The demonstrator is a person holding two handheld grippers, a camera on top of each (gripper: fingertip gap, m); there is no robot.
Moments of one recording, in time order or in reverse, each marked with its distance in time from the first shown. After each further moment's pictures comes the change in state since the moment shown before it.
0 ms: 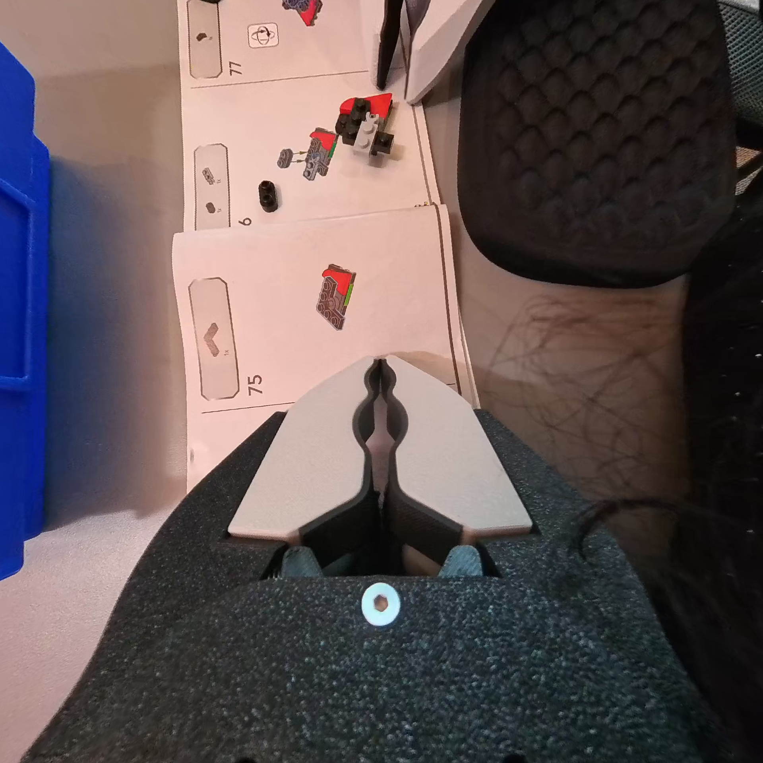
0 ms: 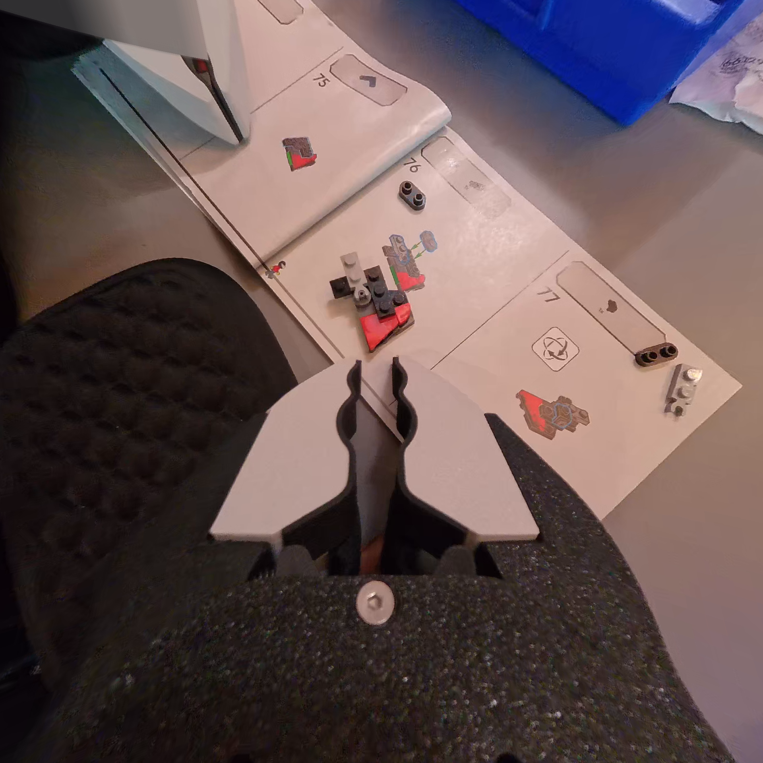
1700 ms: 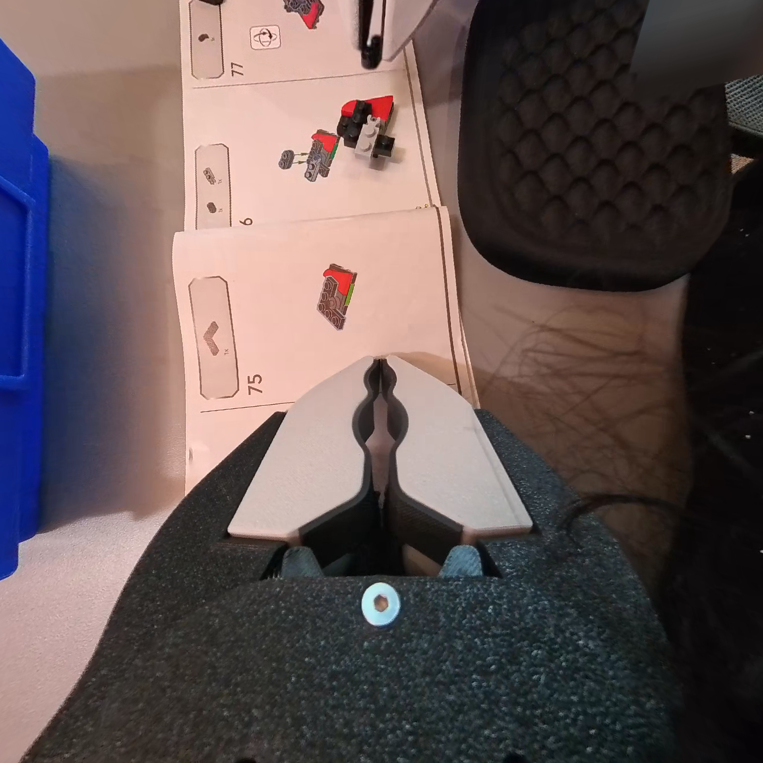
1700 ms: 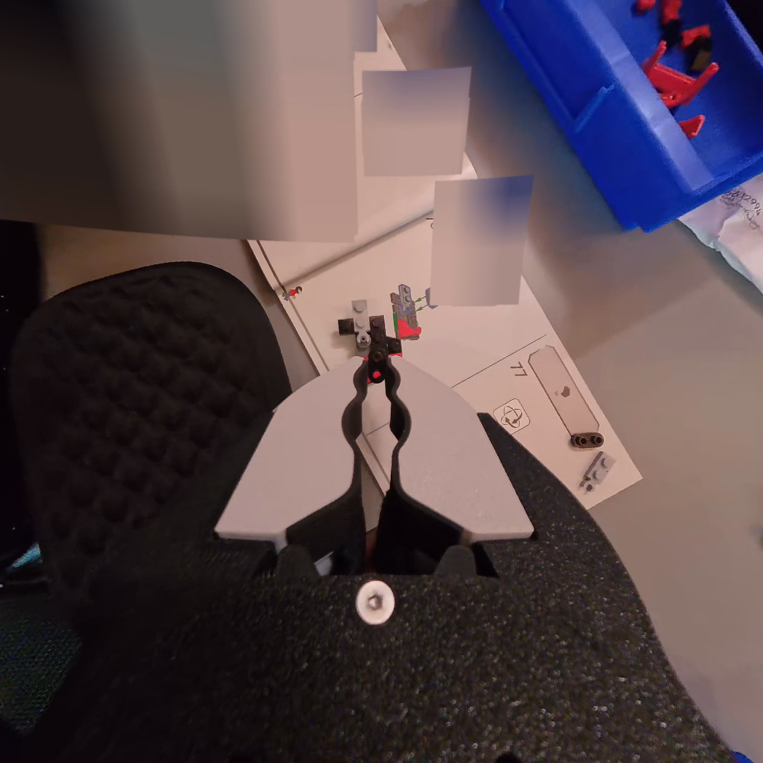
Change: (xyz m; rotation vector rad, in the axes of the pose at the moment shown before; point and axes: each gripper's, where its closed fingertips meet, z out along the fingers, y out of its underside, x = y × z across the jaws) left arm -0.001 -0.001 0.001 0.008 0.007 -0.010; right arm 0.000 -0.029 -0.007 -0.120 -0.074 -0.205
